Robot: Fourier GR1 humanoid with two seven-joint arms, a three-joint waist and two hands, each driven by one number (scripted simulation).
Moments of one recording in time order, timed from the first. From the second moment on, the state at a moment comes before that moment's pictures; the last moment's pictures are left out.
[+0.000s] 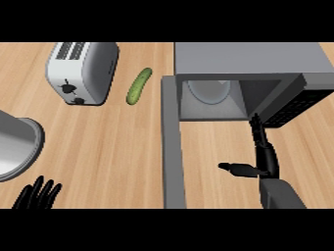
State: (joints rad) left arm 0.60 0.04 0.03 -1.94 0.21 -0.51 -0.33; right arm -0.37 -0.10 -0.12 -0.46 -0.03 -0.09 -1.01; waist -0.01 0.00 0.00
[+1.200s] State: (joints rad) left arm 0.17 0.00 -0.28 -1.59 -0.16 -0.26 -0.31; right arm 0.12 -0.33 -0.22 -0.93 -0.24 0.18 -0.92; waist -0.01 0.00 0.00
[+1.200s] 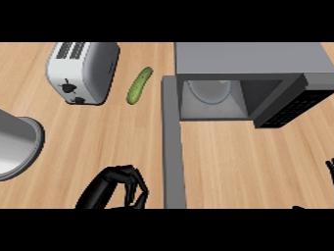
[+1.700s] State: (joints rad) left arm -0.05 0.01 -0.46 -1.35 -0.24 -0.34 -0.15; right arm 0.15 -0.39 -0.24 -0.93 -0.26 0.24 -0.91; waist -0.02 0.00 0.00
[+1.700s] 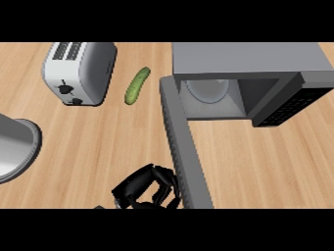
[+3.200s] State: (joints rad) left arm -0.60 0.02 -1.04 -1.02 0.36 0.36 -0.23; right arm 0.08 -0.47 -0.15 -1.18 -0.35 0.35 -0.79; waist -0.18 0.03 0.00
